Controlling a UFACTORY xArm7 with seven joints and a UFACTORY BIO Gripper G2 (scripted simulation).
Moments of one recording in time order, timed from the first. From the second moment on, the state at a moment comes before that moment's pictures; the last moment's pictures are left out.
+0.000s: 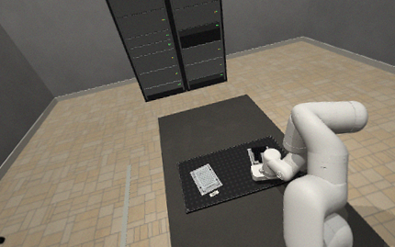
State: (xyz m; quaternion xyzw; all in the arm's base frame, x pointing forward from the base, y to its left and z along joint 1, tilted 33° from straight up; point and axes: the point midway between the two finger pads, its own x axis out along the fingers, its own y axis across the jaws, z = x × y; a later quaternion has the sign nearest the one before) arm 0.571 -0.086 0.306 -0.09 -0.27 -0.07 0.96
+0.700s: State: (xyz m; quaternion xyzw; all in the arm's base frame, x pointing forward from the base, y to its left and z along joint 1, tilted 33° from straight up) arm 0.566 -0.084 0.314 -0.09 -0.27 -0.07 0.96
